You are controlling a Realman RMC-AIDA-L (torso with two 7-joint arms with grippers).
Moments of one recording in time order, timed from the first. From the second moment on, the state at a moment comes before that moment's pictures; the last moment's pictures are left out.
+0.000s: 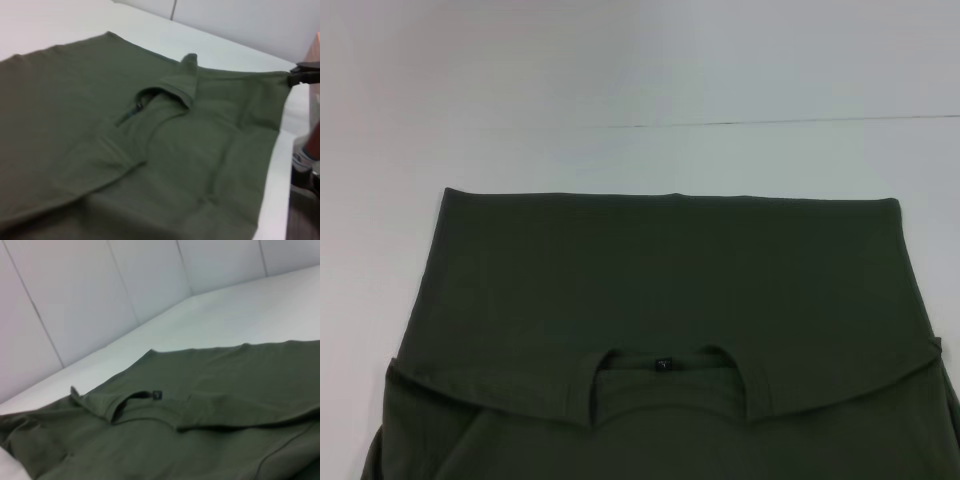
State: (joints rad) left arm -0.21 -2.16 0.30 1.07 2.52 2.04 -1.10; right arm -0.09 2.09 -0.17 -0.55 -2.22 -1.88 0.91
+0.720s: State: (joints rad) left arm -0.27 -2.13 0.08 0.98 2.37 1.98 -1.14; right arm 0.09 2.07 0.05 -0.61 -2.23 -1.96 1.17
